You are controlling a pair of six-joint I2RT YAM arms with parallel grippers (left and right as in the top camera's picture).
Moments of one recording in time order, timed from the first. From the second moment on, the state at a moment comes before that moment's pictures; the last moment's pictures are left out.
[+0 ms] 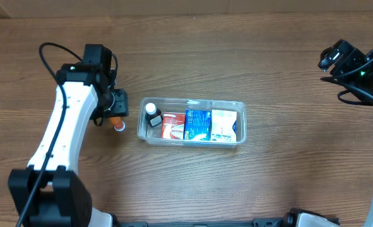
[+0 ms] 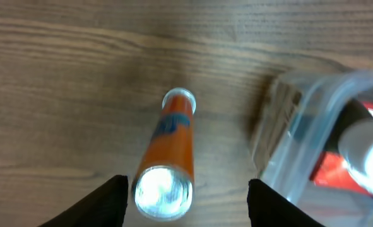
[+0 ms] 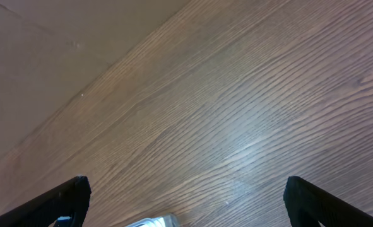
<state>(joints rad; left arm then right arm) -0.05 1.69 1.41 -1.17 -0.04 -0.18 -0.24 1.37 1.63 -1.08 -0.15 0.44</state>
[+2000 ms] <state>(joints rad) -0.38 1.52 1.37 -1.24 -0.01 -0.19 -0.24 1.37 1.63 -1.08 -0.15 0.44</state>
